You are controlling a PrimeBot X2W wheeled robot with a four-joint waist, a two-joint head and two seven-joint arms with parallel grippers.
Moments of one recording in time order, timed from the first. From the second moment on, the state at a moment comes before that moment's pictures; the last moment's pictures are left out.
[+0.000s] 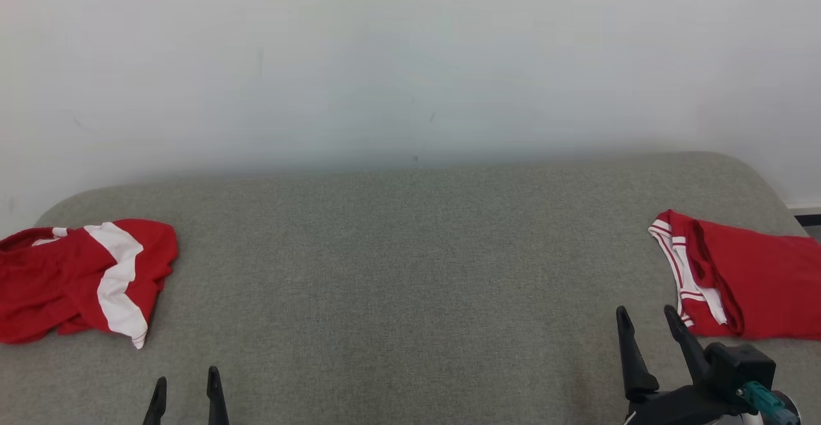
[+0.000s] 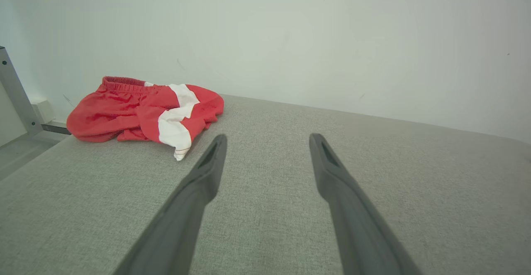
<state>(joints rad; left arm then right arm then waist) 0.06 0.05 0.04 0.24 -0.22 -0.04 -0.26 0.03 -0.07 -0.11 0.09 0.12 0.13 -0.02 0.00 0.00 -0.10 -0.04</state>
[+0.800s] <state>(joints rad) 0.06 0.05 0.05 0.23 -0.22 -0.03 -0.26 0.03 -0.06 -0.12 0.09 0.14 0.13 -0.02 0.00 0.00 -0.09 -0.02</state>
